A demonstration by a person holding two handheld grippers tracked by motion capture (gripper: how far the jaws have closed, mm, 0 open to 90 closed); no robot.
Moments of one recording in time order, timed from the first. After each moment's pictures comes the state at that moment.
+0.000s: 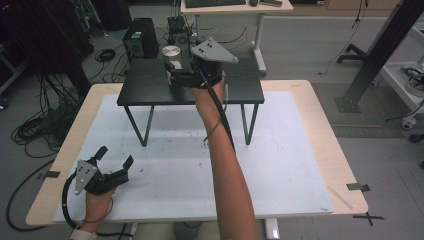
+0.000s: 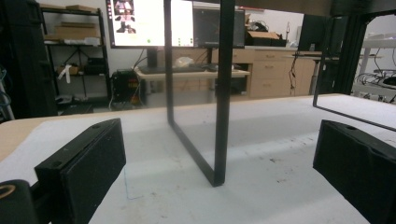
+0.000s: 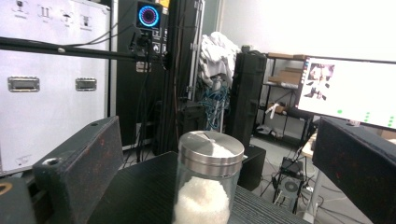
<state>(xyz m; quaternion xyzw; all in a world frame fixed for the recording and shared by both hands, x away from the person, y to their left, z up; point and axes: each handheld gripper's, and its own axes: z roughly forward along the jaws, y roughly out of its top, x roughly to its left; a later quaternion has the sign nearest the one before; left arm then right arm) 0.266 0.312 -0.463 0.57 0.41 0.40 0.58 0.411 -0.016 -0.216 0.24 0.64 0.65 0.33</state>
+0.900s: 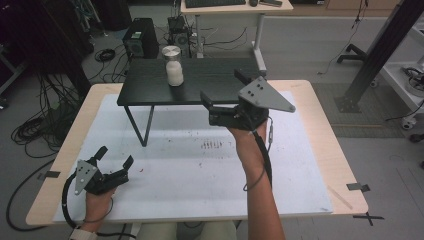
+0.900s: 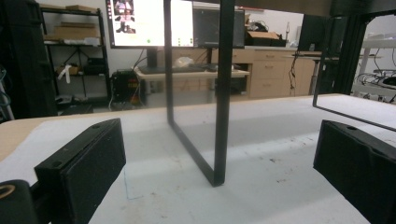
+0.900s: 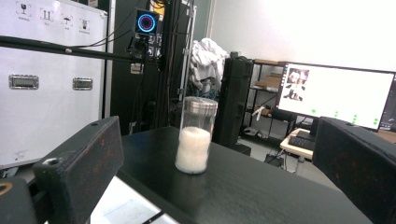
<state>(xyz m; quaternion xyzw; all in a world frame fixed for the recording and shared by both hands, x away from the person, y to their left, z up) 0.267 0.312 -0.463 0.57 0.41 0.40 0.58 0.308 -0.100 -0.233 0.25 0.63 0.65 0.36</state>
